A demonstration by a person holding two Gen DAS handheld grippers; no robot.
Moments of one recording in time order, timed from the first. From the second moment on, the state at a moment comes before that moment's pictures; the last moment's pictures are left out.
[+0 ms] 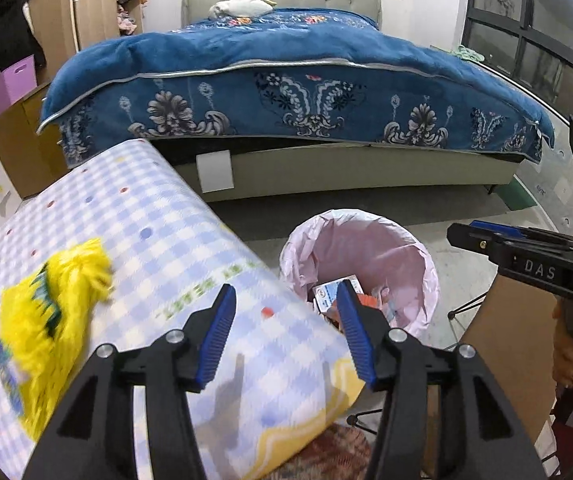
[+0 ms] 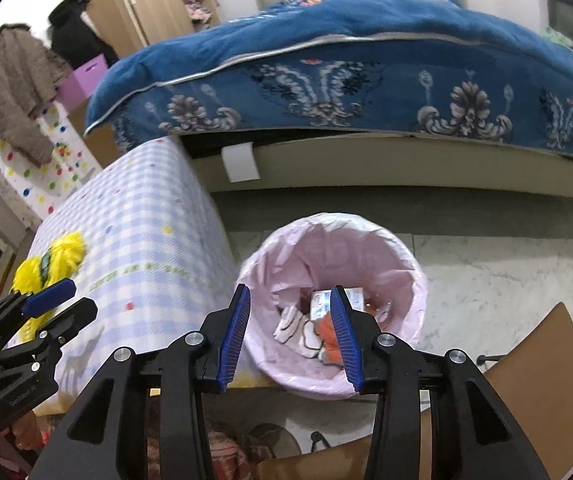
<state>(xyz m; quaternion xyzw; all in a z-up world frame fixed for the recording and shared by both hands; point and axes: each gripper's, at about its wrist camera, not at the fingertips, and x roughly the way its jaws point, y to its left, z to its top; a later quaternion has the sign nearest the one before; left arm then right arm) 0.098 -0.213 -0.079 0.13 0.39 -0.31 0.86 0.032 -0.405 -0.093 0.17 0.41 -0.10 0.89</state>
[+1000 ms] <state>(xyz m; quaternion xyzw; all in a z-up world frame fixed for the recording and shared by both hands) 0.119 -0.007 -0.078 0.04 0.39 -0.13 0.91 0.075 -0.217 -0.046 0.04 0.41 0.05 0.91</state>
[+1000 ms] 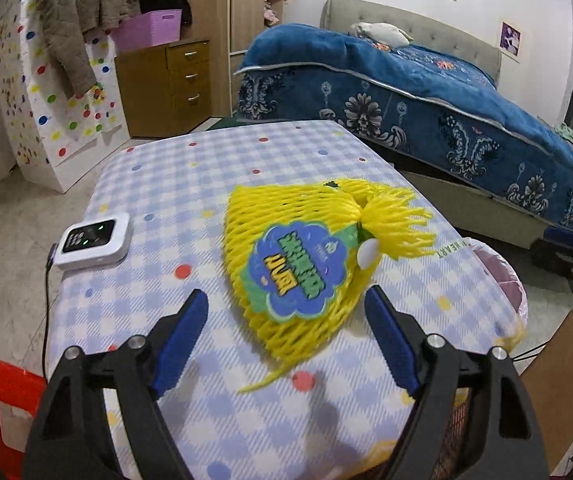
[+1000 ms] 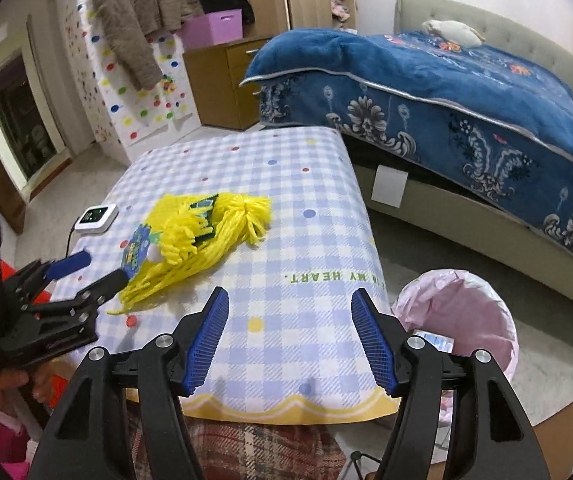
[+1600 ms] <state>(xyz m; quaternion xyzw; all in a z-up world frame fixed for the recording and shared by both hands) 0.109 0.043 0.004 -0.04 0.29 -0.11 0.95 0.065 -0.234 -0.049 0.06 0.40 0.05 0.91</state>
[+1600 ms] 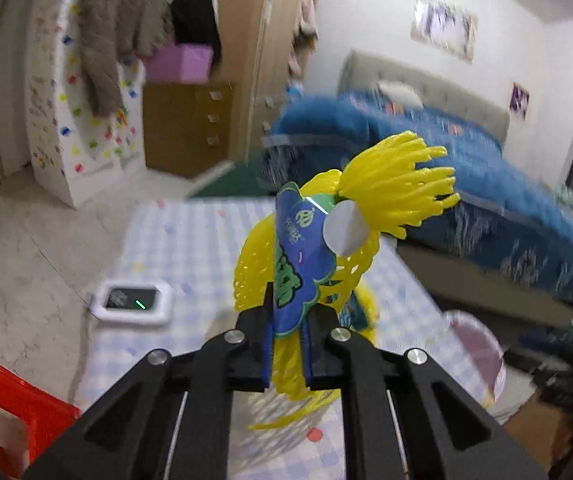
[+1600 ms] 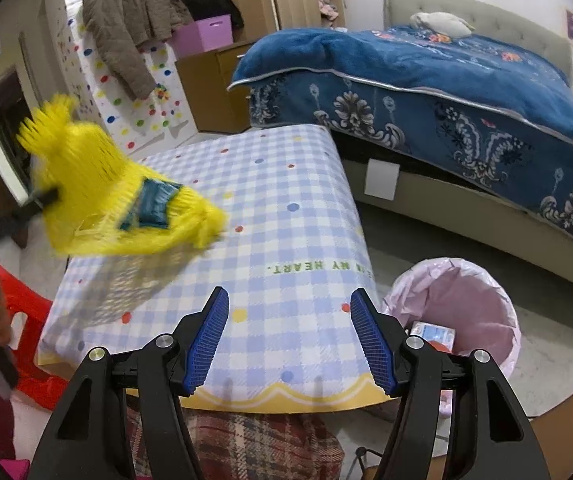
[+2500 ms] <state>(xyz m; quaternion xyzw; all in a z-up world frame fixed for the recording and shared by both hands) 0.088 0.098 -0.079 -0.16 0.38 -0.13 0.90 0.140 -0.073 -0.071 -0.04 0.42 0.21 0.88</state>
